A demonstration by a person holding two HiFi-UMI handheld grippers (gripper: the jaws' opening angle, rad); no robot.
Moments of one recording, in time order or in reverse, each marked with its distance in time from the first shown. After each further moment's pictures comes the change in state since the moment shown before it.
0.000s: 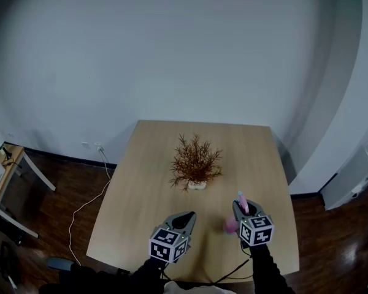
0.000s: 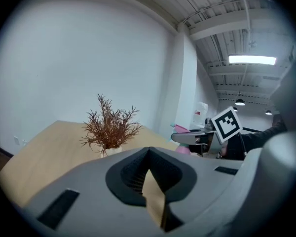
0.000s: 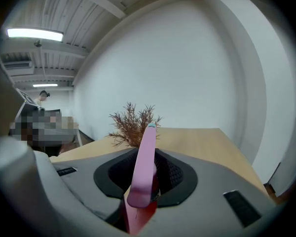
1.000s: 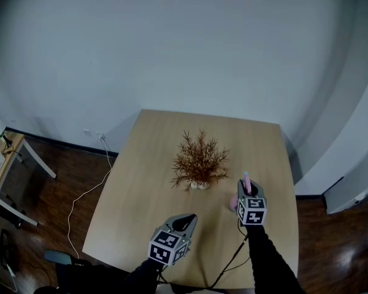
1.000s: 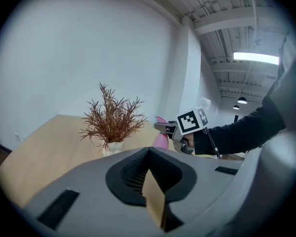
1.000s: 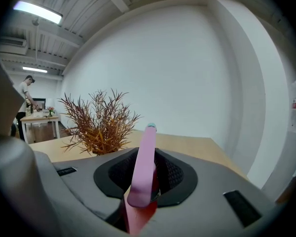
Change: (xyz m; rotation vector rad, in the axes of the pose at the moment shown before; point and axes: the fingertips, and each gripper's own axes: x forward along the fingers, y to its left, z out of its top) left arm 0.036 0.028 -0.016 -0.024 0.061 0.007; right arm 0.125 -0.081 0.009 -0.083 -0.041 -0.169
